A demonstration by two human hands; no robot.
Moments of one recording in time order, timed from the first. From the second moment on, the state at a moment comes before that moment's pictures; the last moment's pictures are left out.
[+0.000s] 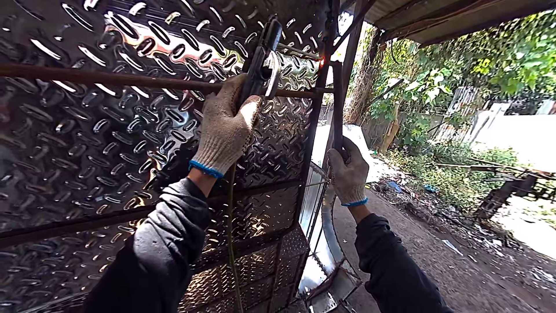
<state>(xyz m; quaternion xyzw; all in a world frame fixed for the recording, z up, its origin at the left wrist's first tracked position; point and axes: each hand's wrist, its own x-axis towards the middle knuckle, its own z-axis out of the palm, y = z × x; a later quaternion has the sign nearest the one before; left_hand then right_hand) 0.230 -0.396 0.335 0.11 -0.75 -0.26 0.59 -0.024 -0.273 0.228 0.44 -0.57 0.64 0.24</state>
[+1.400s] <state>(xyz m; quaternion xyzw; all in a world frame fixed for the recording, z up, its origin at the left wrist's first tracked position) 0.243 -0.401 0.334 0.07 -0.75 -0.29 0.59 -0.013 -0.249 0.228 0.45 -0.57 0.68 0.08</state>
